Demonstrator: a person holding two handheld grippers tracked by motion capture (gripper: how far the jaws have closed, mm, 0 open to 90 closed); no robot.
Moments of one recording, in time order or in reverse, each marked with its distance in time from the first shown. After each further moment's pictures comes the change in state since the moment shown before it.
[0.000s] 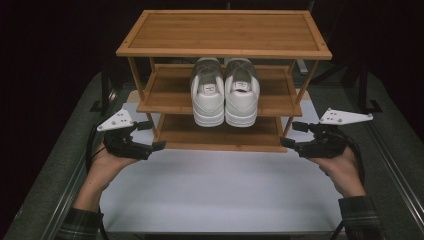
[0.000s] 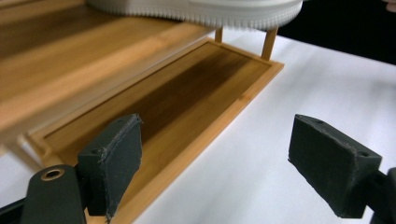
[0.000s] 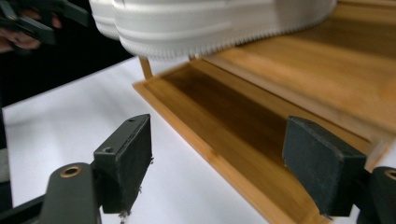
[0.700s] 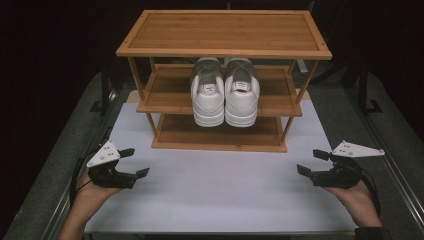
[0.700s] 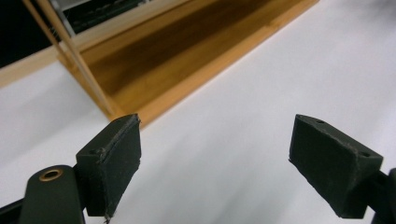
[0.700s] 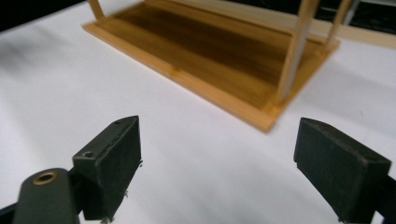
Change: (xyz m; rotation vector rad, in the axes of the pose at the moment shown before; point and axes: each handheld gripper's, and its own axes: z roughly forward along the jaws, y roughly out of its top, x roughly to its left) left arm -0.014 -0.086 -0.028 0.114 0.126 0.000; right arm -0.004 -0.083 -0.028 0.105 -0.157 0.061
